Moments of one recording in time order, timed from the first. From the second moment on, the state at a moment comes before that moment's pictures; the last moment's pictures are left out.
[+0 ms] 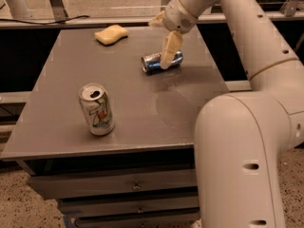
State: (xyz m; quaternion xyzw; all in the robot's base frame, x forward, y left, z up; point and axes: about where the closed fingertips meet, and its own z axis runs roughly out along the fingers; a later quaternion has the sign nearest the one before) arm 0.708 -0.026 0.896 -0.74 0.59 0.17 0.27
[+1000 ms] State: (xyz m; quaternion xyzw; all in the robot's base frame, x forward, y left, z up) arm 0.652 -0.154 0.913 -0.54 0.69 0.29 0.40
